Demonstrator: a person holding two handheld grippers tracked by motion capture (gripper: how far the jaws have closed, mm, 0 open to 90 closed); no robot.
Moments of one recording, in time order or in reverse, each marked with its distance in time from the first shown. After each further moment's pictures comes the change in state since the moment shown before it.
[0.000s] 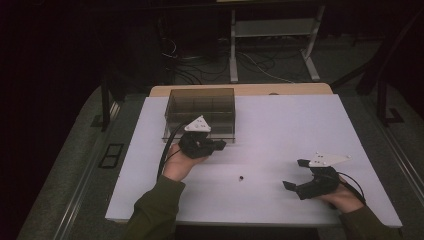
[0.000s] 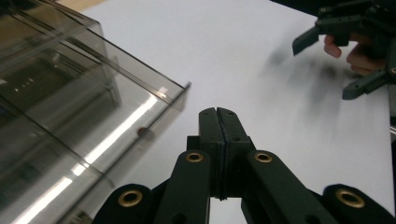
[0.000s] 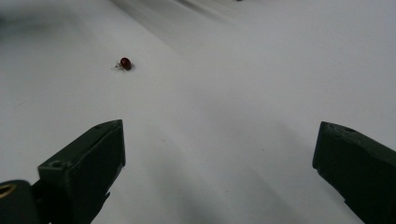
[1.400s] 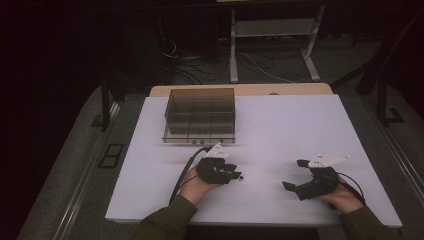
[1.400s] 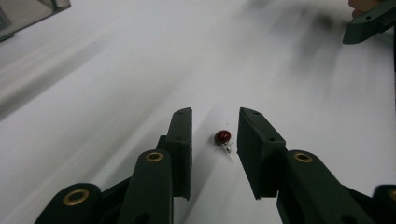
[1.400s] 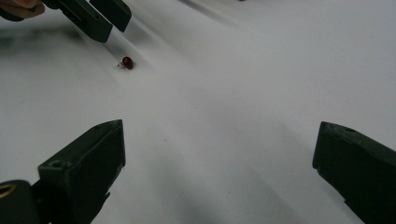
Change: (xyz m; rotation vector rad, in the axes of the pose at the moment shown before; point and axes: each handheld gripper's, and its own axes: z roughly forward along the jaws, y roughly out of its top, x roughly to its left) left arm -0.041 -0.046 0.055 0.088 -0.036 -0.050; right arm 0.000 0.000 0.001 -0.001 -0.001 -0.022
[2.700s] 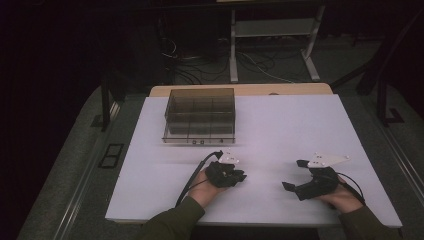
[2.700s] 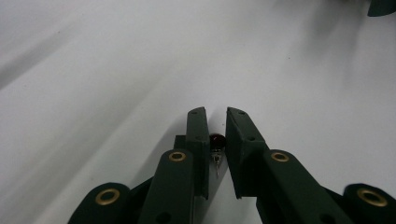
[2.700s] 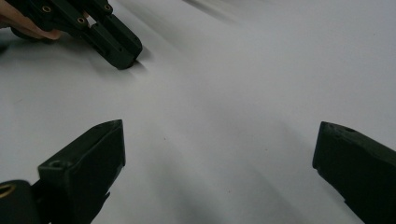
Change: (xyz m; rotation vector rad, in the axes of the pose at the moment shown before) left arm -0.009 -0.002 0.026 0.053 0.020 0.056; right arm 0.000 0.000 0.001 0.005 -0.001 0.004
